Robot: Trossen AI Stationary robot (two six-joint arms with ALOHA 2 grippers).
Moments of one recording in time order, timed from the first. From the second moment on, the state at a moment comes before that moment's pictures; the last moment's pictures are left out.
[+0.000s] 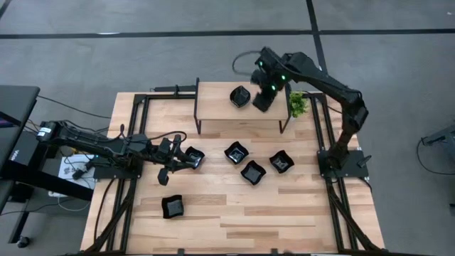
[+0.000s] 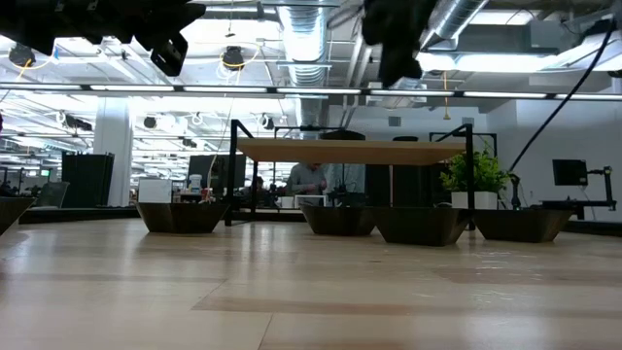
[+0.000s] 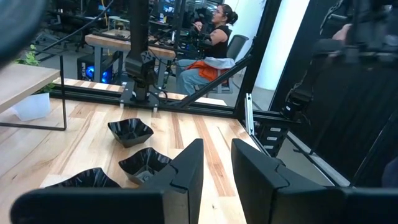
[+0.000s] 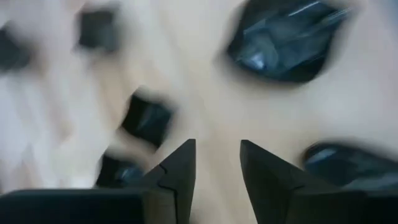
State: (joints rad) left arm -0.18 0.79 0.32 0.45 0.05 -0.16; right arm -0.59 1.72 1.91 -1.35 -0.27 -0.09
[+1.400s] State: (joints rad) left arm -0.18 0.79 0.32 0.46 0.05 -0.25; right arm -0.19 1.15 0.66 -0.93 -0.13 0.72
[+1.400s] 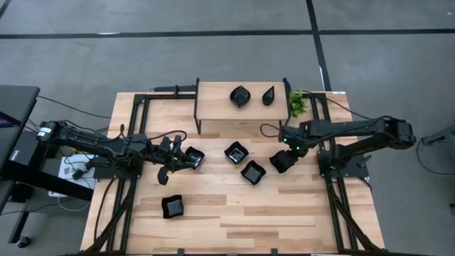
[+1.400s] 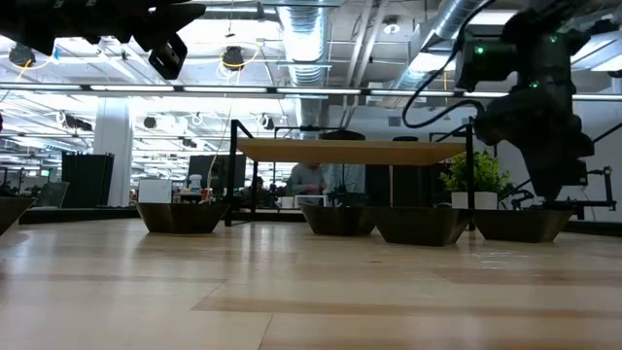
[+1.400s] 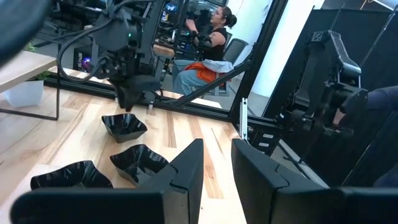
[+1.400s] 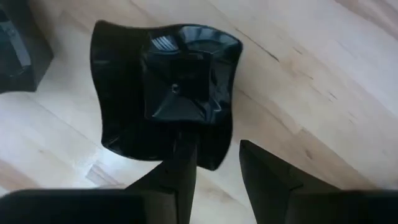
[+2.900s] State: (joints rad) left arm -0.18 0.79 0.32 0.47 0.05 -0.25; right arm -0.23 1.15 0.56 -0.77 -0.12 0.65
